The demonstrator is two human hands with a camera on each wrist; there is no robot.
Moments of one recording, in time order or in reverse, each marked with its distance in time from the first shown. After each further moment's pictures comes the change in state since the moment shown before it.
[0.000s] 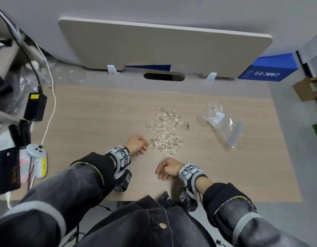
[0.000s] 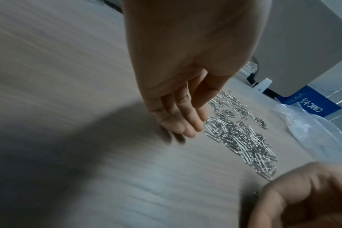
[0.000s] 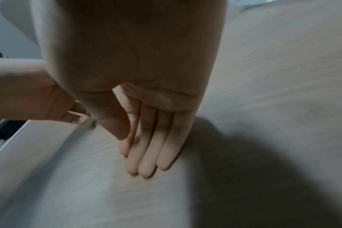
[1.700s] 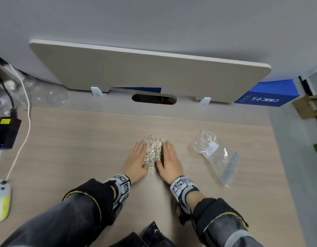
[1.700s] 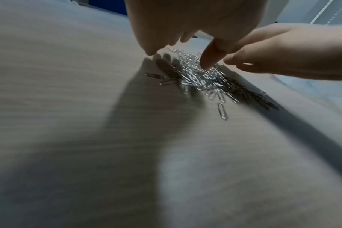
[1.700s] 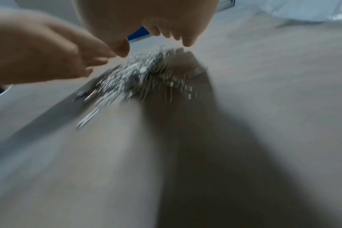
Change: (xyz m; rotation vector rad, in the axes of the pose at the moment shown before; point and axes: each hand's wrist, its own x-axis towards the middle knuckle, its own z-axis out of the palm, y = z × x) left_hand 0.064 0.041 0.036 0.622 0.206 0.457; right_hand 0.040 -0.031 -0.113 -0.536 0.748 -0.391
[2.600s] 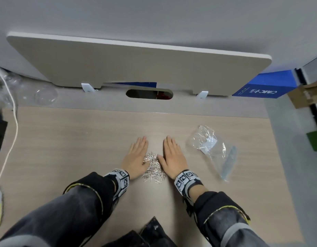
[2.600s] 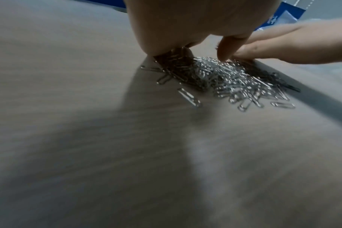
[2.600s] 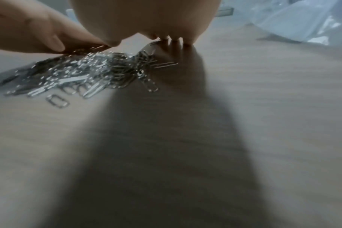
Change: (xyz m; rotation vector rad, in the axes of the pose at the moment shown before) left_hand 0.021 -0.006 0.003 0.221 -0.169 0.111; right_hand 0.010 0.025 -0.005 -0.223 -0.081 -0.012
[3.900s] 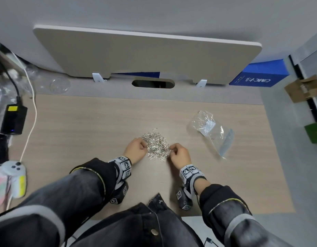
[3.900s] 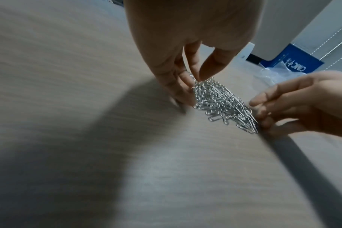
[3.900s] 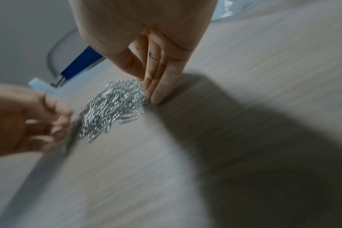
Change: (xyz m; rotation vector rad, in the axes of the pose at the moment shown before) left_hand -0.055 0.009 -0.004 -0.517 0.157 -0.283; right_hand -0.065 -0.017 0.014 0.589 0.128 0.388
